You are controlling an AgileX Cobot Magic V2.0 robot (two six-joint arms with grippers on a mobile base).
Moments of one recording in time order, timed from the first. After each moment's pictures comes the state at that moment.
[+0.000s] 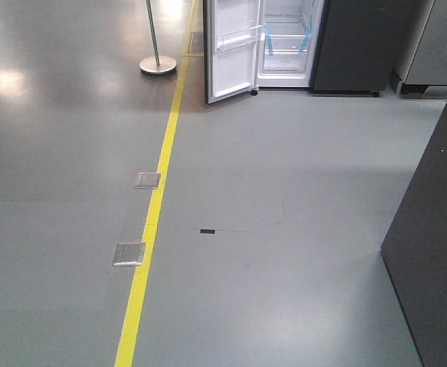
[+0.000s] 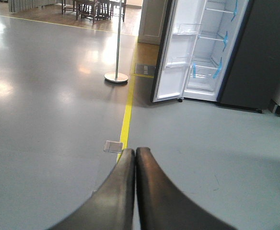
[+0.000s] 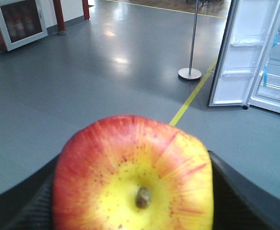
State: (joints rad) left arm -0.01 -0.01 0.02 0.17 0.22 -0.39; right arm 0.00 0.99 -1.82 0.48 1.26 -0.28
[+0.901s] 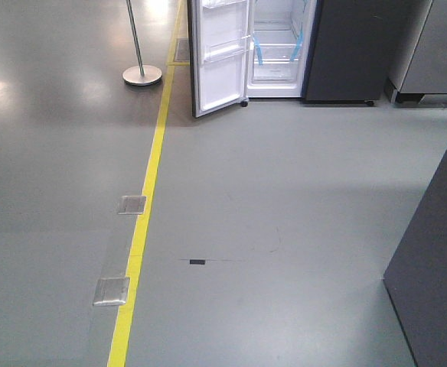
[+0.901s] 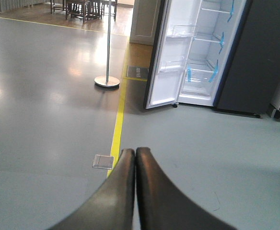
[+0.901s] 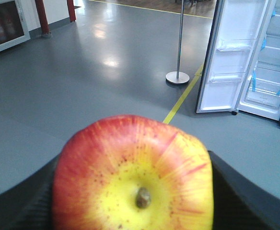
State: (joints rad) left arm -0.01 -0.01 0.02 0.17 0.22 -0.39; right arm 0.00 0.99 -1.82 0.48 1.26 -0.28
